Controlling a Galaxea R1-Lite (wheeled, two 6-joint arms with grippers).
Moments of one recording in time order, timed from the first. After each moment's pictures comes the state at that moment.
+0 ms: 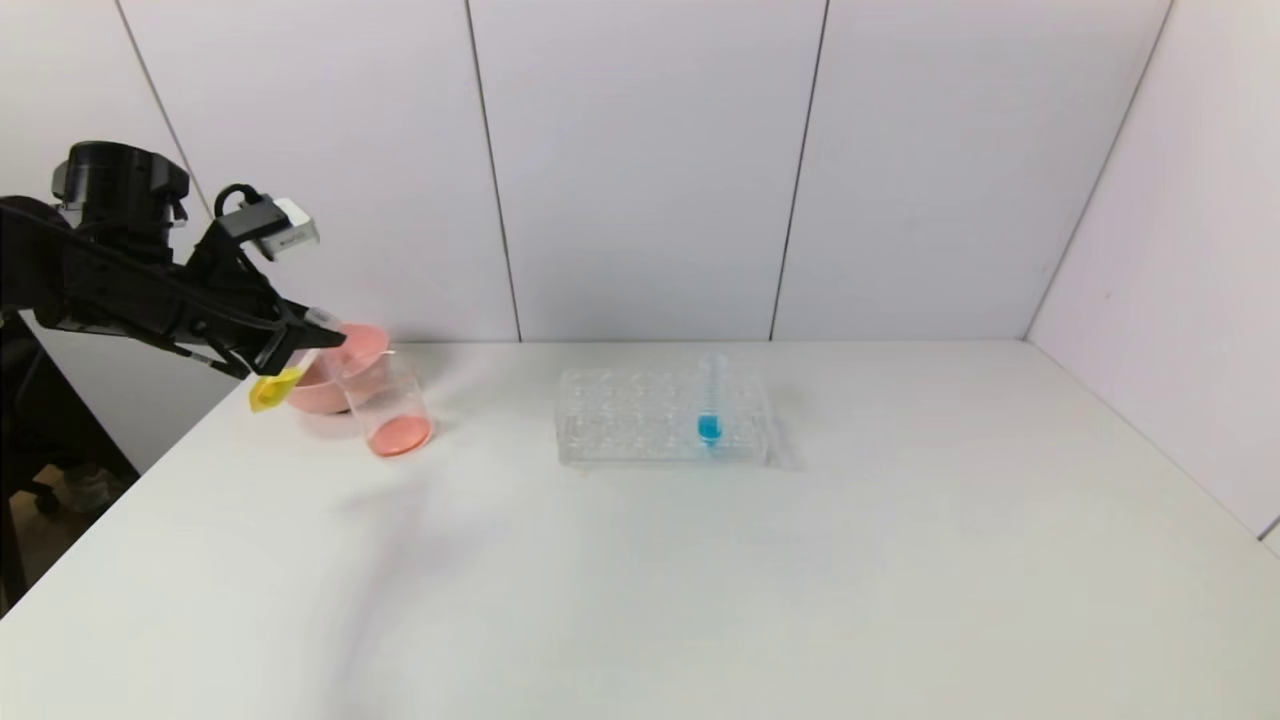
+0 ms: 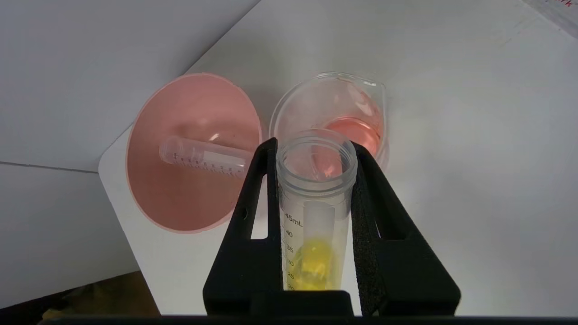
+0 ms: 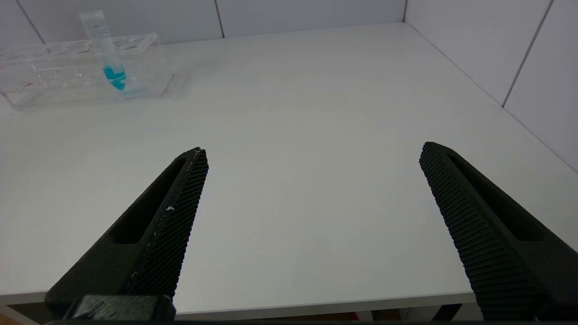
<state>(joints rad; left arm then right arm) 0.15 1.87 -1.50 0.25 -0.42 0.73 0.00 0.00 0.00 0.00 -0.04 0.09</state>
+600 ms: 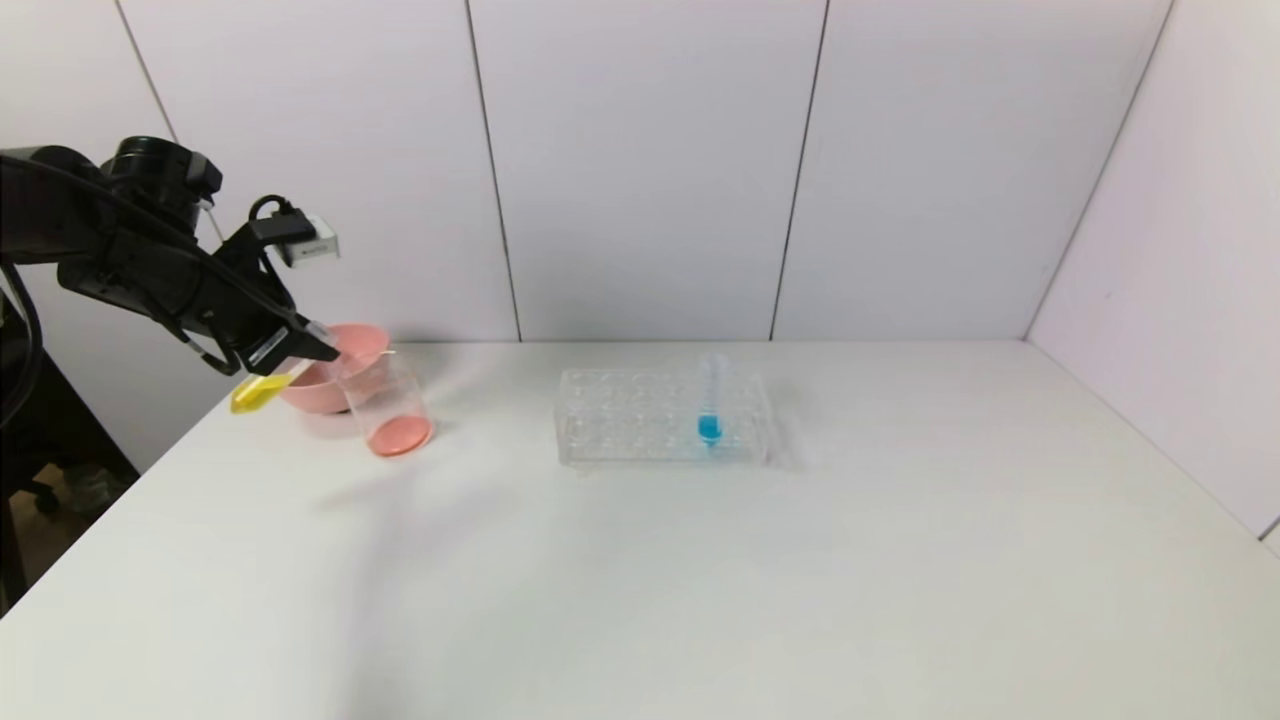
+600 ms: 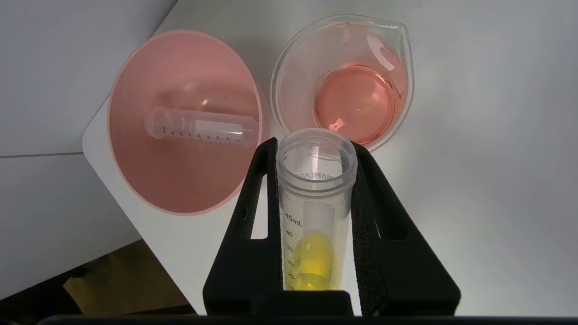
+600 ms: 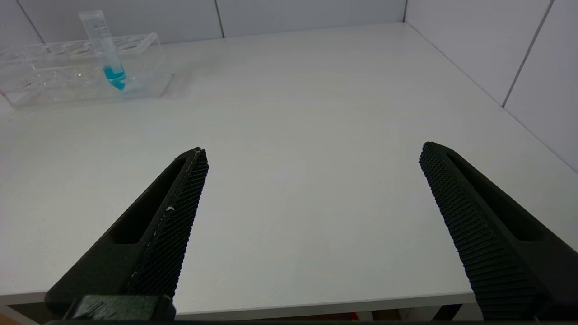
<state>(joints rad) 0.15 2.02 -1.85 0.66 -0.35 0.88 0.00 0.00 0.00 0.00 -0.04 0.09</state>
